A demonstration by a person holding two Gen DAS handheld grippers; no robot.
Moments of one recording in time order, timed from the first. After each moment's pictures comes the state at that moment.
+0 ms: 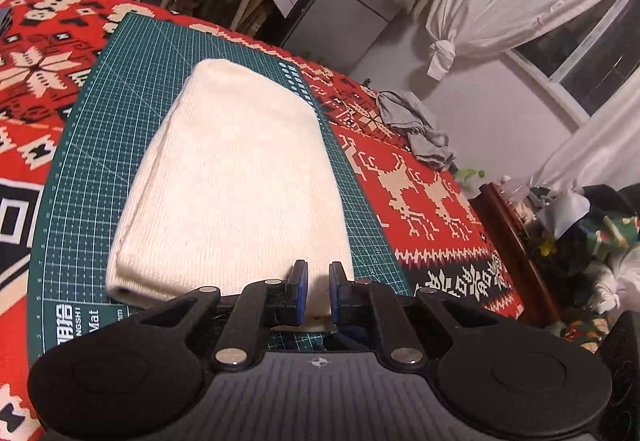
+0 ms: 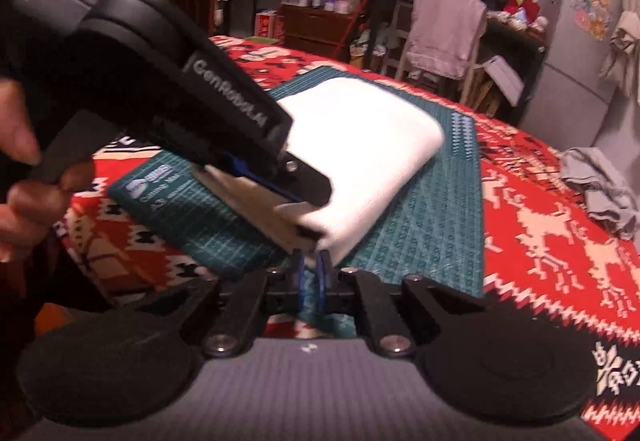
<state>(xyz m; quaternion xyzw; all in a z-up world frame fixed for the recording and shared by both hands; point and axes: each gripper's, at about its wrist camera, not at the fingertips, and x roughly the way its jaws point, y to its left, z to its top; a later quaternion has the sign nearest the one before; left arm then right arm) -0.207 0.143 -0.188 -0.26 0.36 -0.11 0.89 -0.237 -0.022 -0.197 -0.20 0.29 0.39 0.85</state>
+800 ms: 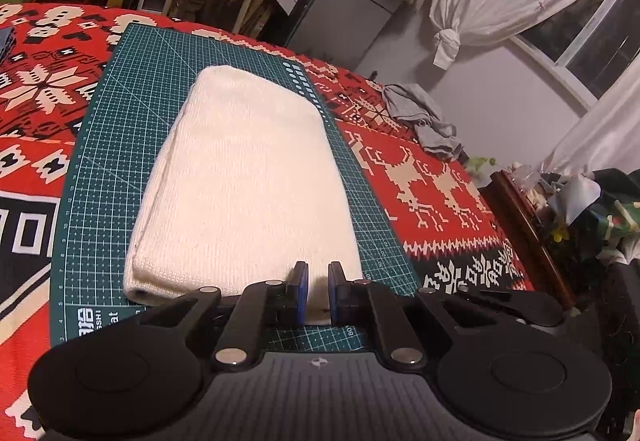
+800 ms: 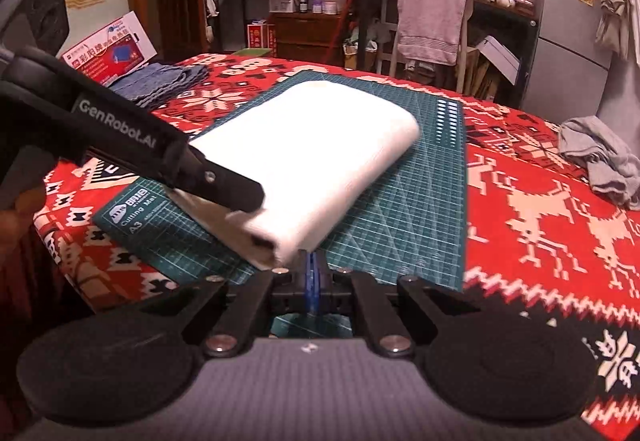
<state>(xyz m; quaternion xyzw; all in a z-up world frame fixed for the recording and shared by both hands) -0.209 0.140 -0.176 -0.23 0.38 -0.10 0.89 -0.202 -0.055 -0.191 -0.14 0.30 0.38 0.86</state>
